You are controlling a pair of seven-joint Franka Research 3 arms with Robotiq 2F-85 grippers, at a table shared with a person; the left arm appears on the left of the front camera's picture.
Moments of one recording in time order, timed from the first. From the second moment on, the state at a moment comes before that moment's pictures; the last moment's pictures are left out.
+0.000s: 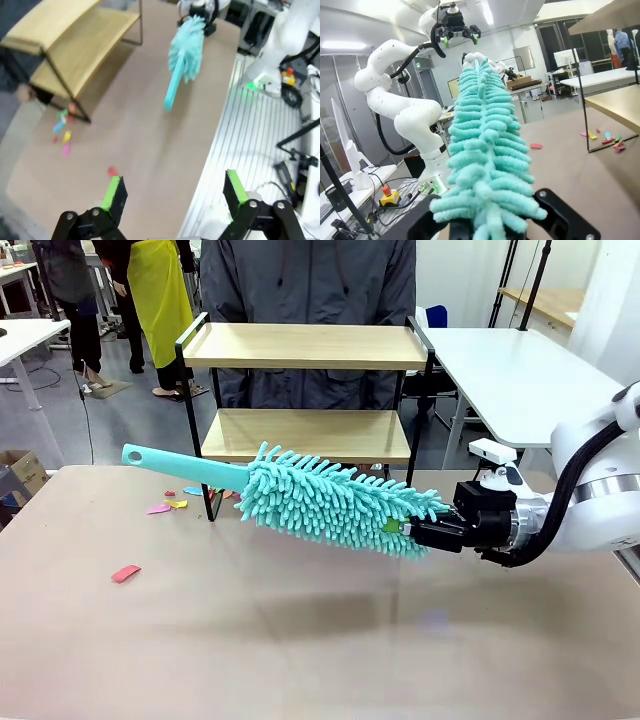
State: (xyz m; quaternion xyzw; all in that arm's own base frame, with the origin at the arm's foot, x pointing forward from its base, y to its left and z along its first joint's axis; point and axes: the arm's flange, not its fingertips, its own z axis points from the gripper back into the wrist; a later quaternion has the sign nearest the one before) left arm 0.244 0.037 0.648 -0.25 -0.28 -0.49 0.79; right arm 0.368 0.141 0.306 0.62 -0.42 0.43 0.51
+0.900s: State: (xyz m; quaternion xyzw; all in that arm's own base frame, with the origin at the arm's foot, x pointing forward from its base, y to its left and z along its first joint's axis) left arm 0.224 0.102 0.643 -0.22 -0.23 -0.45 0.83; right arm 0.377 0.135 0.366 0.58 -0.46 0.46 0.50
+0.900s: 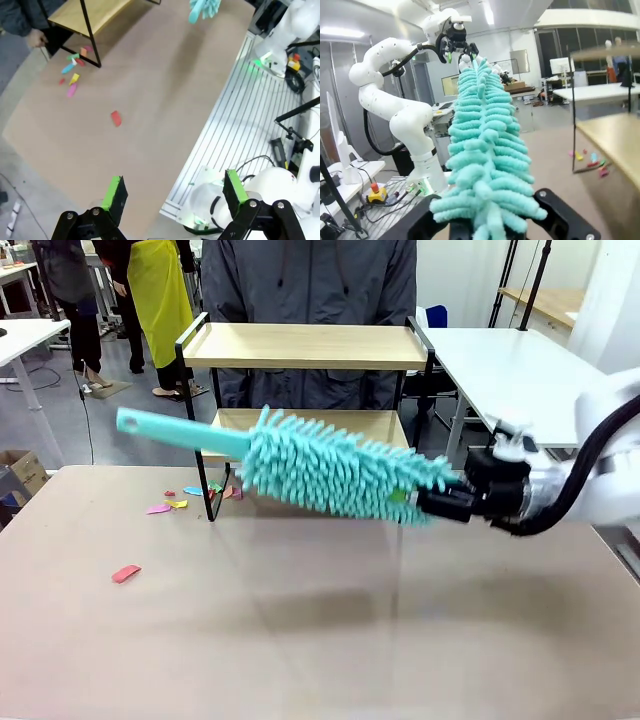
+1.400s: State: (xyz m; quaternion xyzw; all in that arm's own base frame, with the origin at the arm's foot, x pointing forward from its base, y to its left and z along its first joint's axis) left arm 0.223 0.101 0.643 -0.22 -0.23 -0.45 0.83; right arm 0.347 0.101 0.555 0.43 -0.57 0.47 0.51
